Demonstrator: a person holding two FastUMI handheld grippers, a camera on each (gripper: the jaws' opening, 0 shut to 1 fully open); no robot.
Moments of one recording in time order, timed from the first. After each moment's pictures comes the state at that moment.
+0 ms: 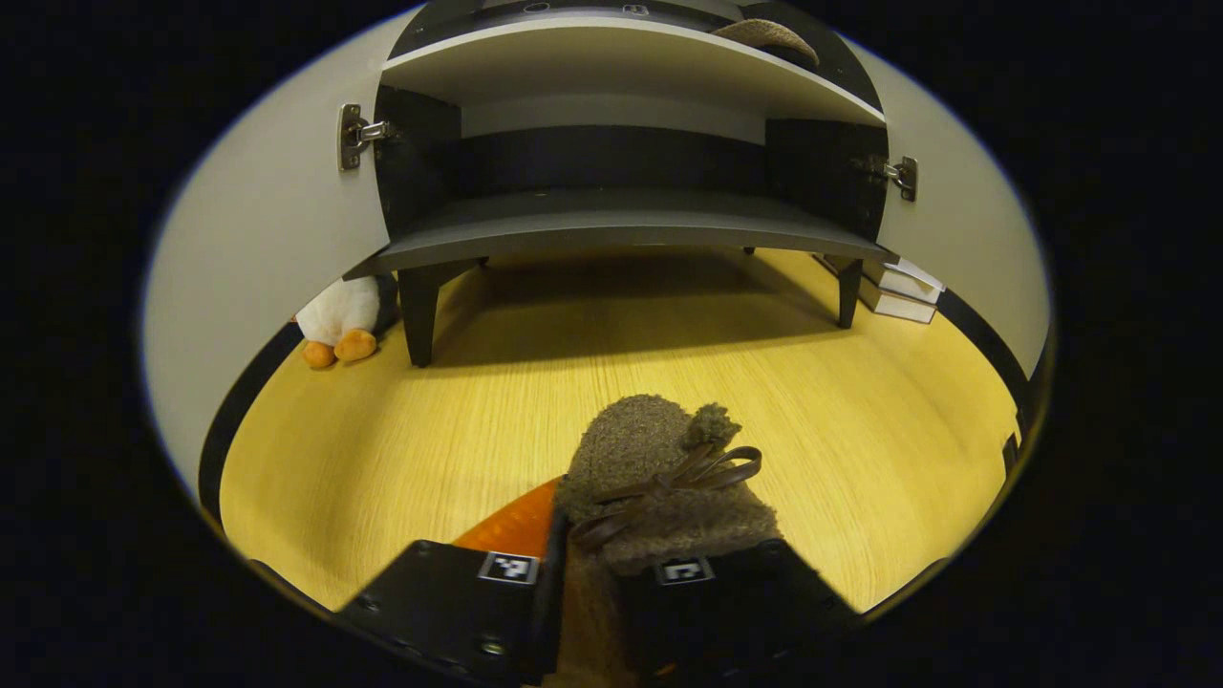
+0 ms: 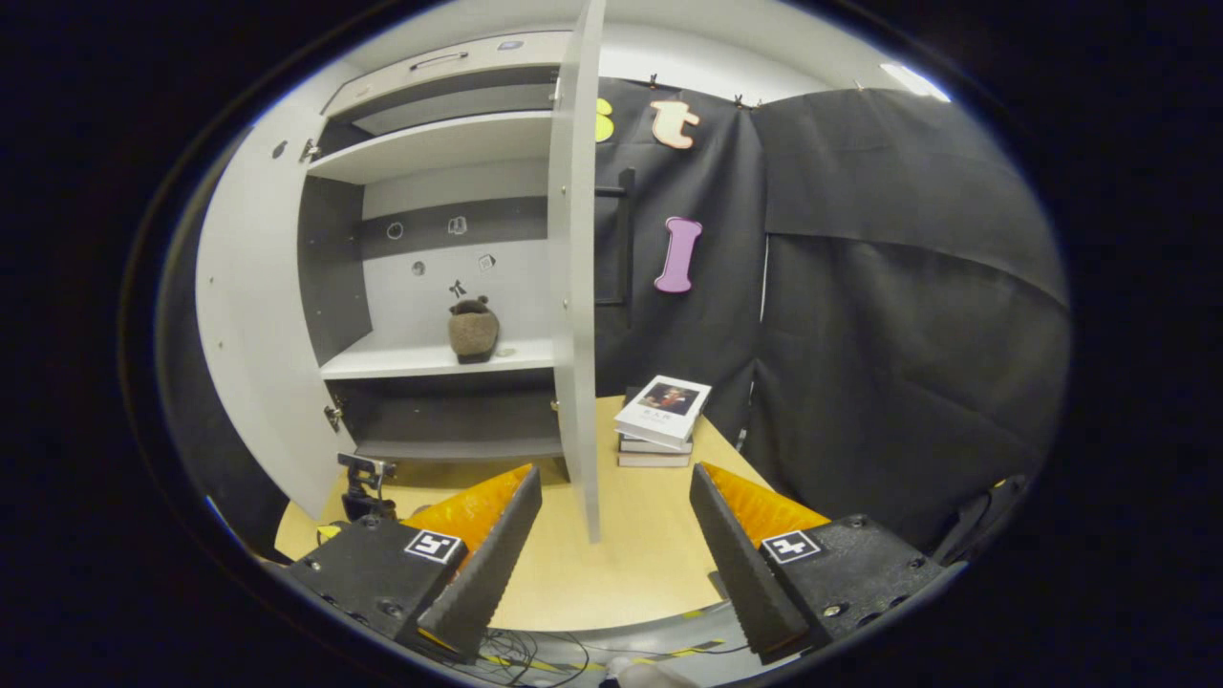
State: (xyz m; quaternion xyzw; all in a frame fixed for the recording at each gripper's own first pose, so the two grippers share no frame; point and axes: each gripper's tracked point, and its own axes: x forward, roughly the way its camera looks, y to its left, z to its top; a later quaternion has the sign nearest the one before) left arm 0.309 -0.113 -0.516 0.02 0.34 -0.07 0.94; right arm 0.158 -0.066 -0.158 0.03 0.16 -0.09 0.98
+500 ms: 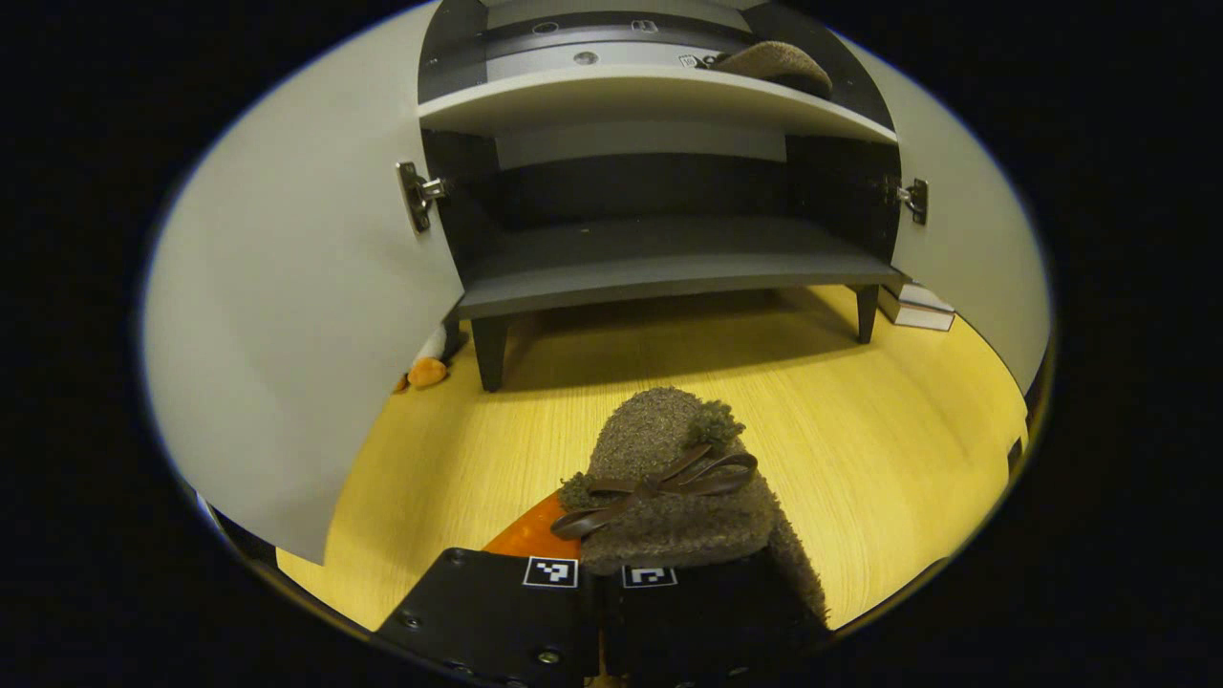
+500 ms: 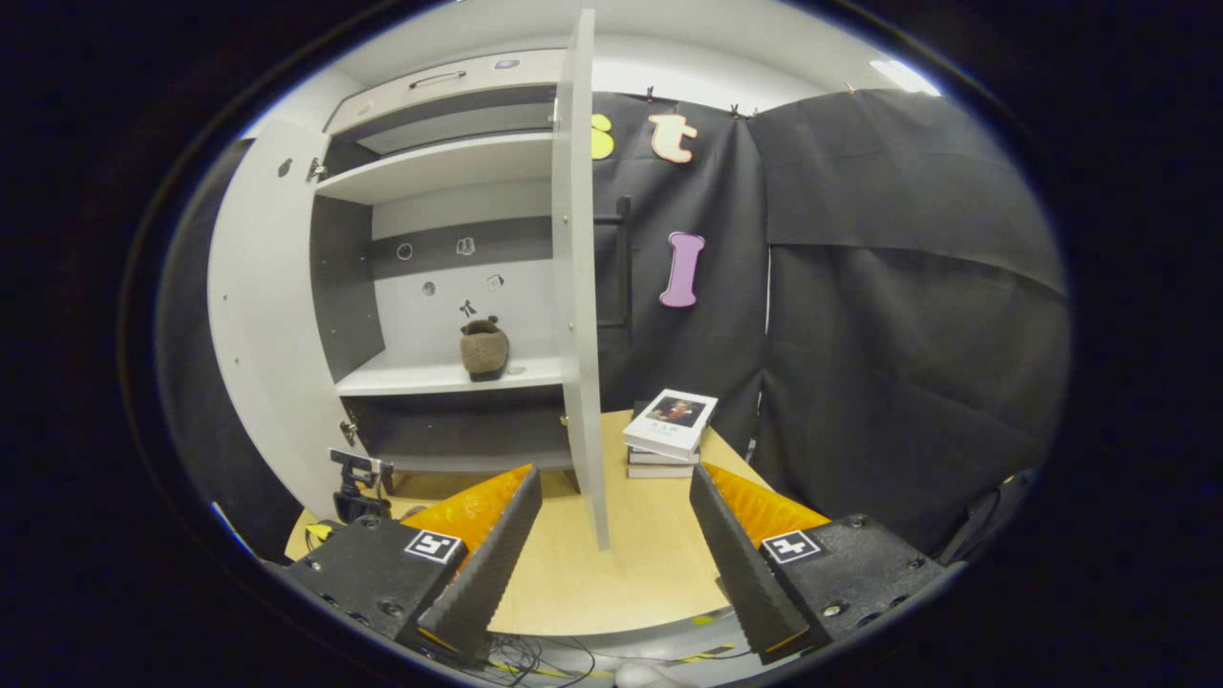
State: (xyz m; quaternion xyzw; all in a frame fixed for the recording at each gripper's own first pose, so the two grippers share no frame) left arm 0.285 -0.085 -0.442 0.04 0.32 -0.03 0.95; right arm 0.140 -0.061 -0.139 0.04 0.13 -0.08 0.99
